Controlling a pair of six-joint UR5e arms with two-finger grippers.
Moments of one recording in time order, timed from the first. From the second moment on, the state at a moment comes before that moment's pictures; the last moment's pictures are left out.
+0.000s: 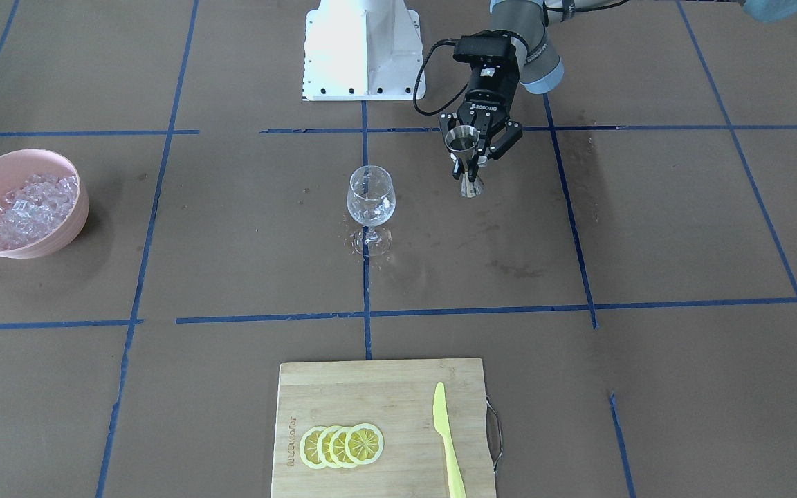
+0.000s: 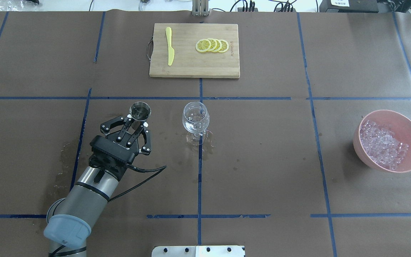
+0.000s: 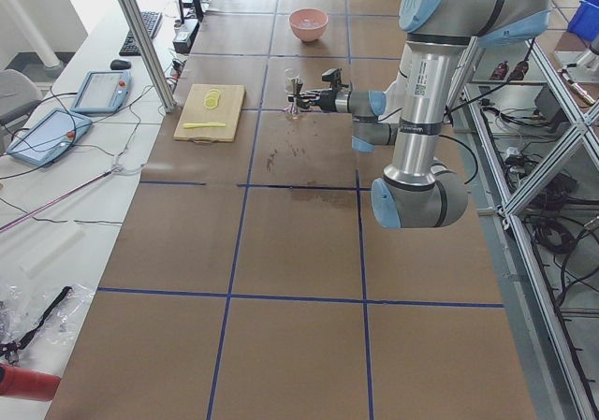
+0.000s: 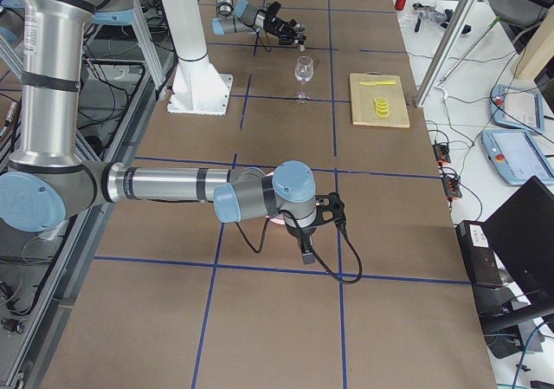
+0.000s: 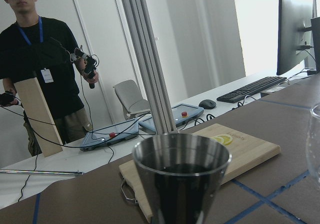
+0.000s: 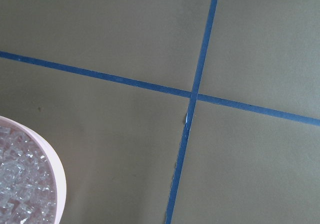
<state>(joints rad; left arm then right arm) -0.17 -1.90 -1.71 -2.81 -0.59 -0.29 1.55 -1.72 1.74 -1.36 2.36 -0.03</state>
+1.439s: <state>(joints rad) -0.21 -2.05 -1.72 -2.48 -0.58 0.16 1.55 -1.73 1.73 -1.36 2.36 -0.03</state>
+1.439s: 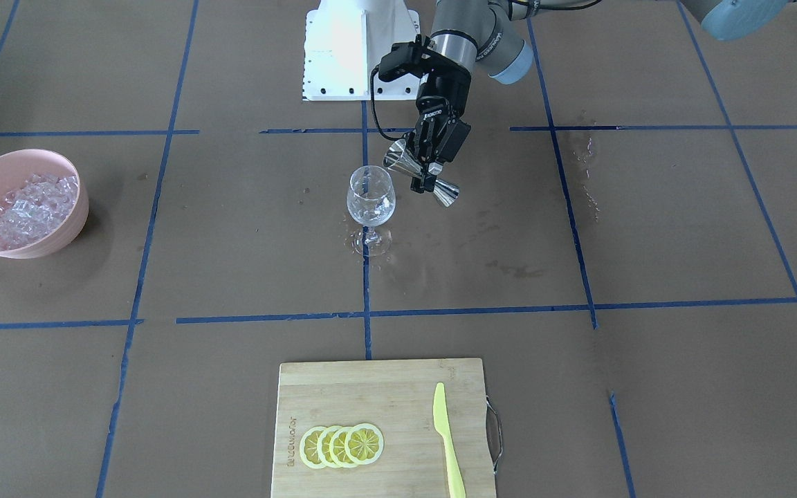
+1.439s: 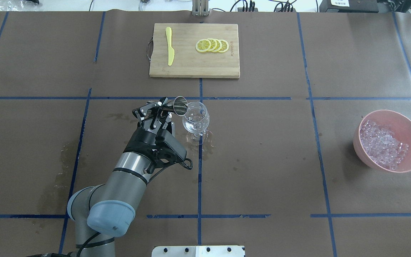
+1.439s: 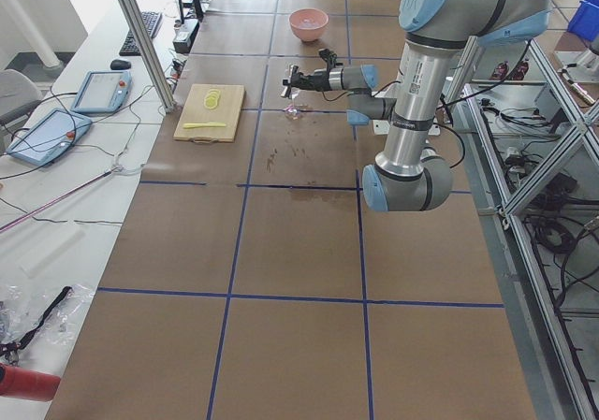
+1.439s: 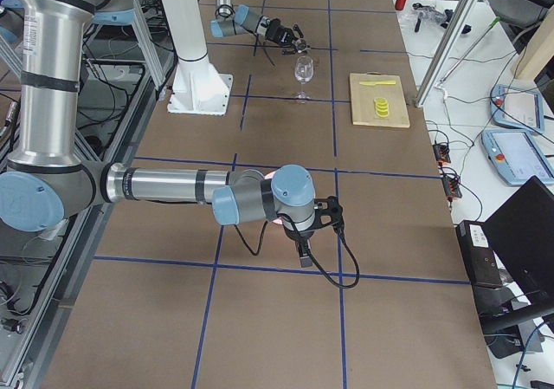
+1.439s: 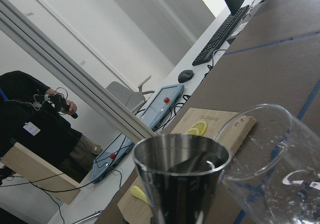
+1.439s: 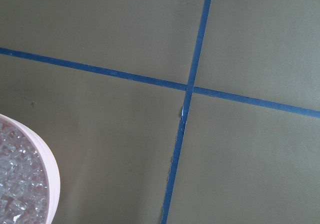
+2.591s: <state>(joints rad) -0.23 -2.10 -1.72 -2.32 -0.56 0.41 1.55 -1.73 1.71 -1.36 2.36 -0.03</state>
